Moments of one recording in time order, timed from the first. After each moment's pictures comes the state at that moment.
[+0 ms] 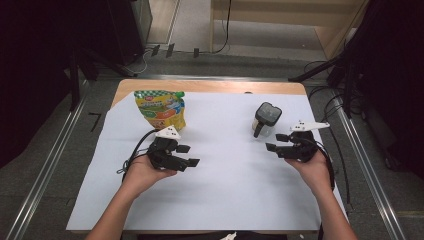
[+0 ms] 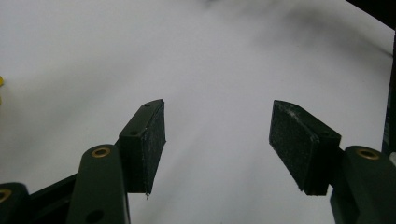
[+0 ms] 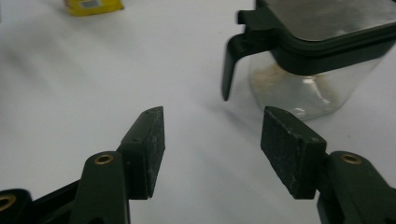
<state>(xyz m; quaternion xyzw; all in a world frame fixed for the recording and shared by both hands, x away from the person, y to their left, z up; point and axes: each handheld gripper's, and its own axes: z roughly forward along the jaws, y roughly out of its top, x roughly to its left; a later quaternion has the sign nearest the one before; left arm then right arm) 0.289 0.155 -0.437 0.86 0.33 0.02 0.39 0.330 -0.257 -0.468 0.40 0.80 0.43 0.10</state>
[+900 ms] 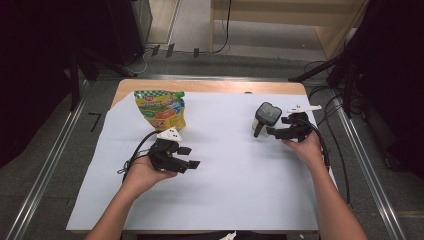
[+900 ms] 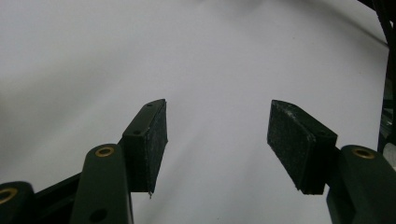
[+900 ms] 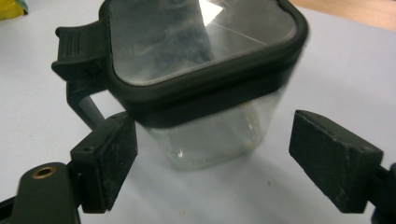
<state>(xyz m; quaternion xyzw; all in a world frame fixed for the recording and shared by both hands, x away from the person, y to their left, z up) 0.287 0.153 -0.440 0.87 0.32 0.01 0.38 0.408 -0.268 -0.497 0.42 0.79 0.42 0.13</state>
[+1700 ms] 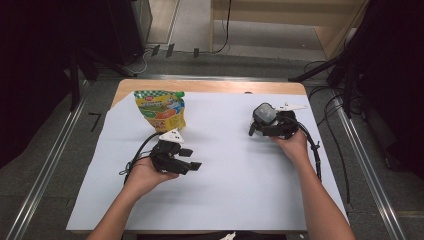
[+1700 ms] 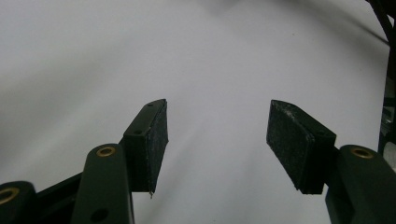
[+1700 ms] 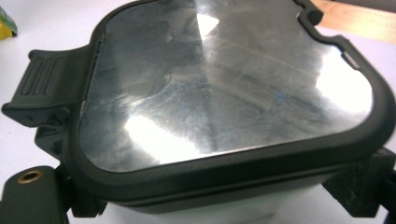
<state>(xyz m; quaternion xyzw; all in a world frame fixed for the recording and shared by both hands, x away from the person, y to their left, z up) 0.286 0.148 -0.443 0.87 0.32 0.01 0.38 0.420 -0.235 -0.509 0.43 0.78 0.43 0.15</state>
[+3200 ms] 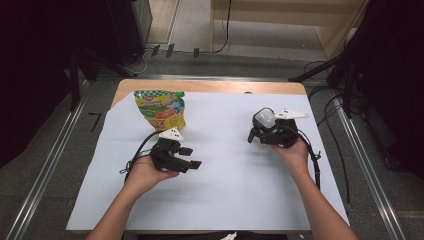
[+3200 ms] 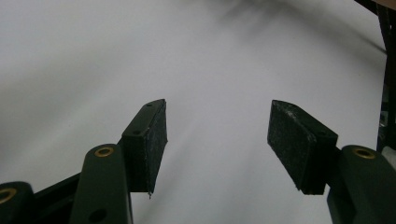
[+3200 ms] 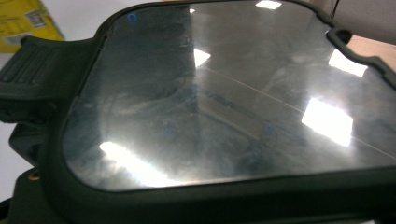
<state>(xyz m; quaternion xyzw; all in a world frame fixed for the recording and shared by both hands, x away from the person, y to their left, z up) 0.292 0.150 -0.445 0.86 0.32 0.00 0.38 0.372 -0.220 -0.485 0.41 0.77 0.45 0.18</state>
